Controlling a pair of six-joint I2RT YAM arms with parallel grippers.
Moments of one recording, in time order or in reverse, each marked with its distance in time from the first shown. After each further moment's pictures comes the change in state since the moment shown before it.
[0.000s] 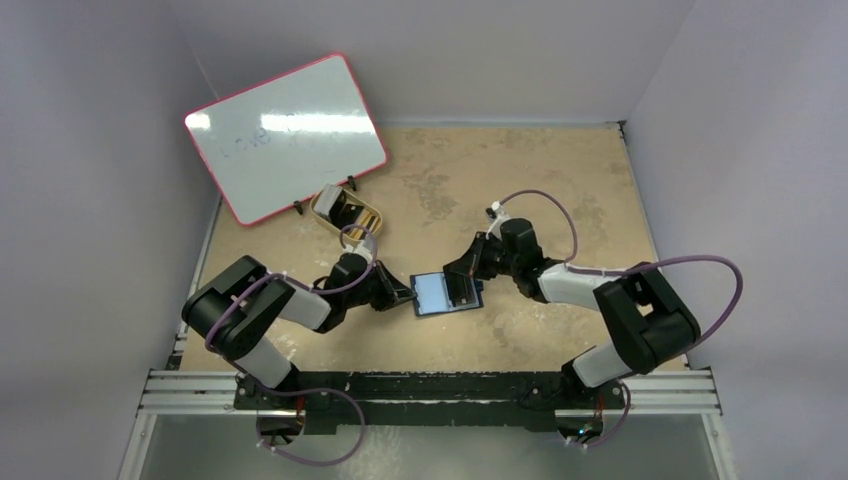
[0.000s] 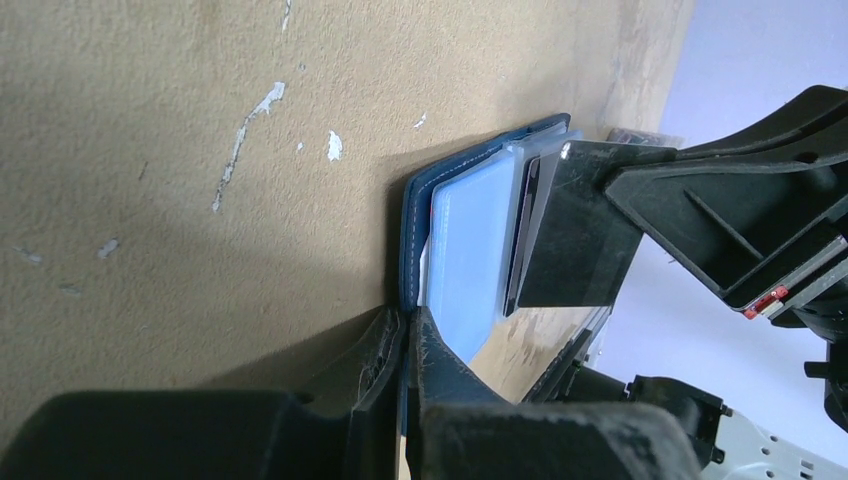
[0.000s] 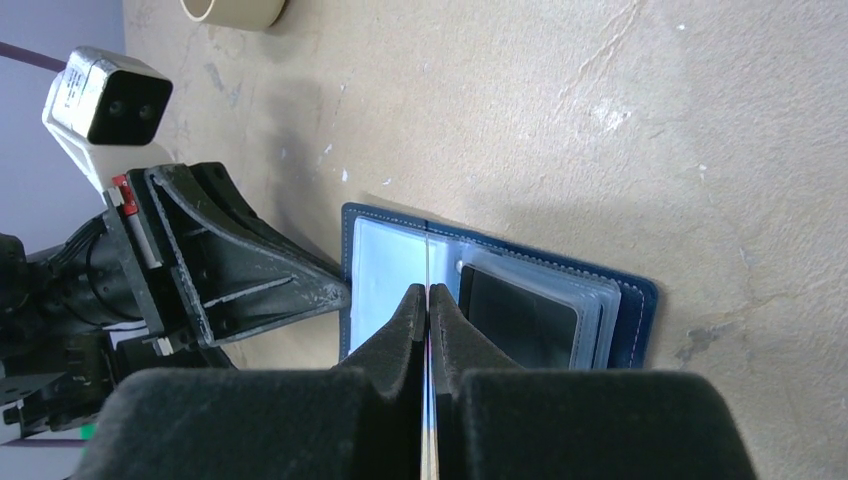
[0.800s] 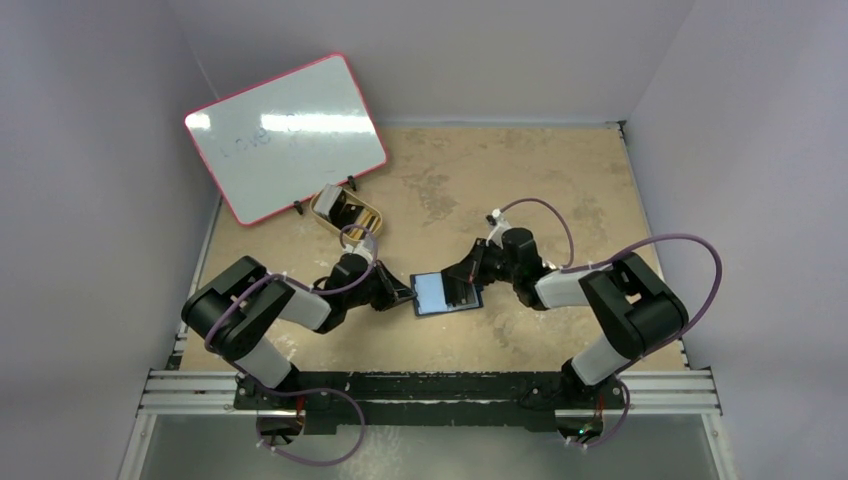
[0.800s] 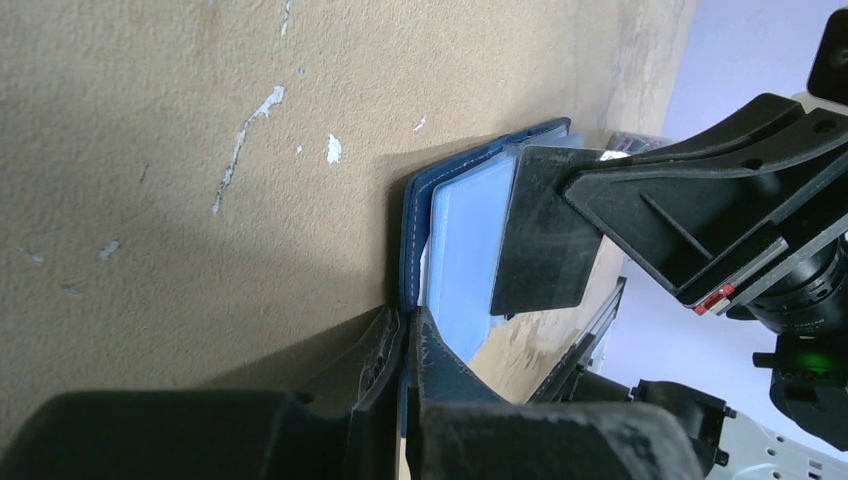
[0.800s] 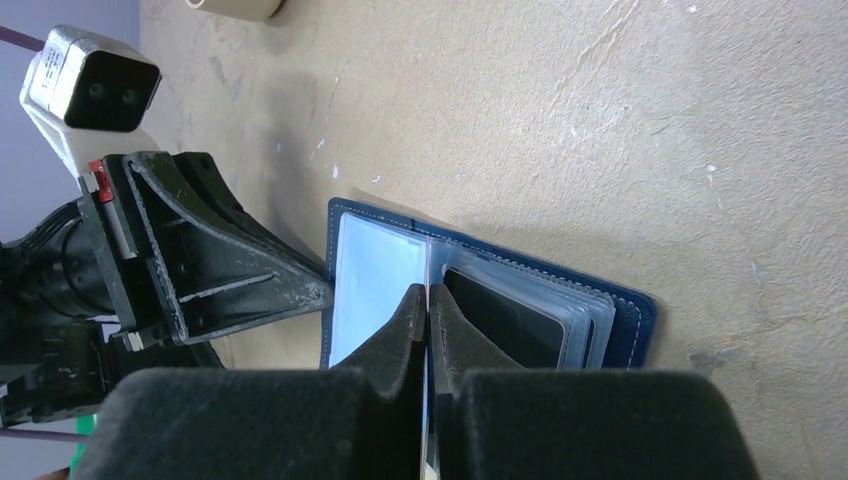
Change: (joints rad) left arm -0.002 -0.003 0.000 -0.001 -0.026 0.009; right arm 0.000 0.091 -0.077 0.226 -0.027 0.011
